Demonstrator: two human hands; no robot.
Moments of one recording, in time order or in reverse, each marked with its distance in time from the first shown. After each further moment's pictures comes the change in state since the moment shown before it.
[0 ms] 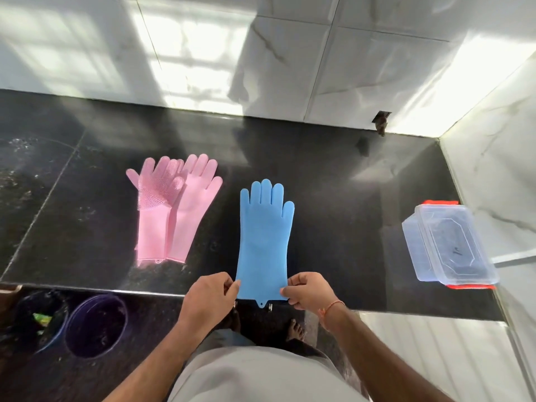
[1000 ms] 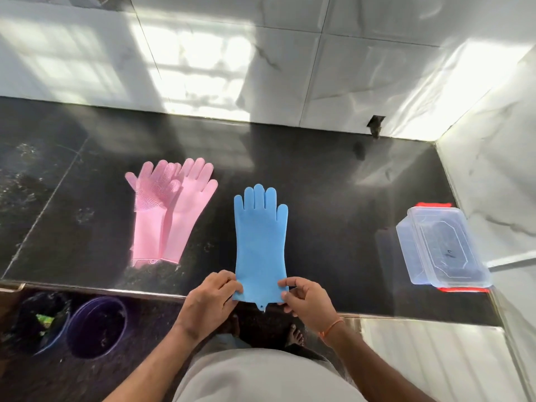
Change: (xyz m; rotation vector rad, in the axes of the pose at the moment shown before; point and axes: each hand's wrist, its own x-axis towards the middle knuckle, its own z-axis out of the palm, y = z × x) left_hand -0.010 -0.006 0.020 0.020 0.248 0.551; right_hand -0.016 0.034 -0.013 0.041 -0.007 -0.322
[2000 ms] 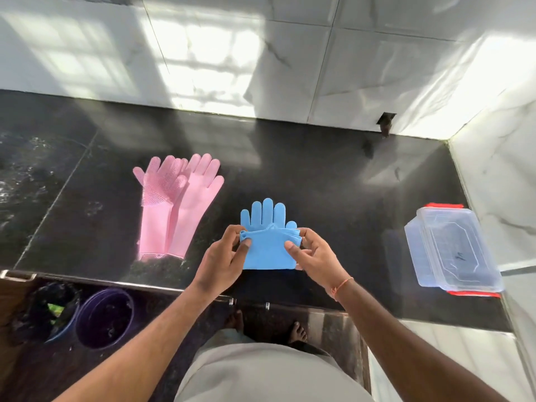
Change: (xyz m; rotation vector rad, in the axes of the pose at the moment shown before) left_hand 0.075 0.012 -0.019 -0.494 0.070 -0.240; right_hand 0.039 -0.069 -0.032 0.174 -0.058 -0.217
